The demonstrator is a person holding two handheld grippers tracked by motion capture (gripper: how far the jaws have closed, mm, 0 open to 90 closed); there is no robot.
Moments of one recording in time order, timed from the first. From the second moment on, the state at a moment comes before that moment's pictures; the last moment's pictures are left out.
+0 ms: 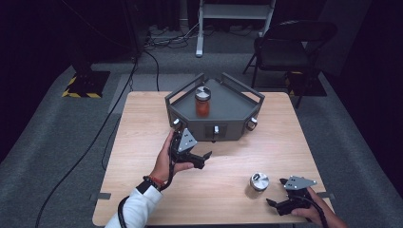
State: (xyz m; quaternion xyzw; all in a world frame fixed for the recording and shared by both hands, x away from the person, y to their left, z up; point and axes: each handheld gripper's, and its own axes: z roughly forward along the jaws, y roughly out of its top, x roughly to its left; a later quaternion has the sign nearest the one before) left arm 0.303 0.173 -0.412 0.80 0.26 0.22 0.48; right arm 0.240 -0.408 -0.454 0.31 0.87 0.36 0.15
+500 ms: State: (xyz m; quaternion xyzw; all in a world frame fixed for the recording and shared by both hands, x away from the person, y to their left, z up) left arm 0.282 0.182 -0.424 0.83 0.25 0.21 0.45; right arm 0.240 -0.408 -0.454 0.31 0.87 0.35 0.15
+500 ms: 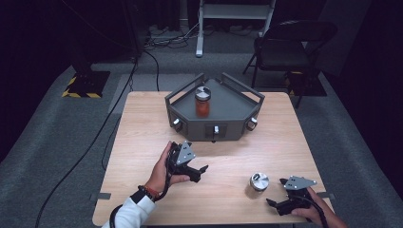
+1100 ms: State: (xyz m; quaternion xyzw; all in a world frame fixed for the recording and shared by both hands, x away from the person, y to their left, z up) left arm 0.275 0.201 -0.442 0.86 0.27 0.19 0.39; right arm 0.240 -0.408 -0.454 0.31 0.87 0.35 0.15
